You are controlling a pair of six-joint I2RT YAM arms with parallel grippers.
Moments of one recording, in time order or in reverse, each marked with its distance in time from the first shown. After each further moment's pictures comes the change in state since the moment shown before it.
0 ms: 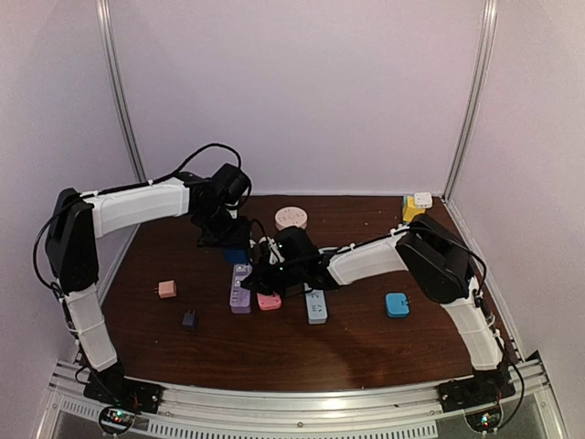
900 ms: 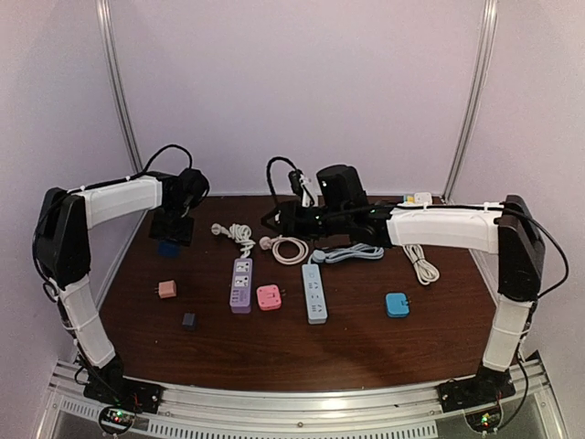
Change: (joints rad) left arm 0.253 -0.044 -0.090 -0.128 -0.411 0.146; right arm -0.073 -0.451 -0.107 -0.190 0.149 -0.380
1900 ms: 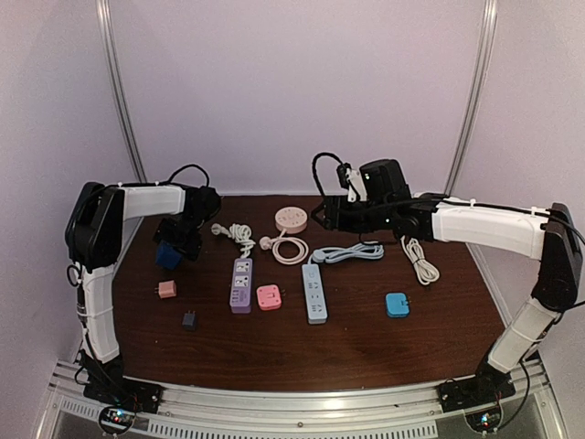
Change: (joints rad) left arm 0.013 0.264 0.109 -0.043 -0.117 0.117; right arm -0.133 -0.262 -0.200 -0.174 0.188 -0.161
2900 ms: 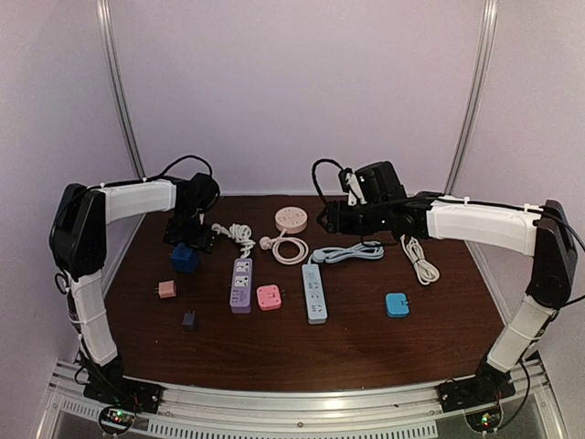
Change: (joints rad) left arm -0.028 -0.122 -0.046 0.092 0.324 -0.026; right arm -0.009 0.040 0.032 -0.084 0.082 -0.034
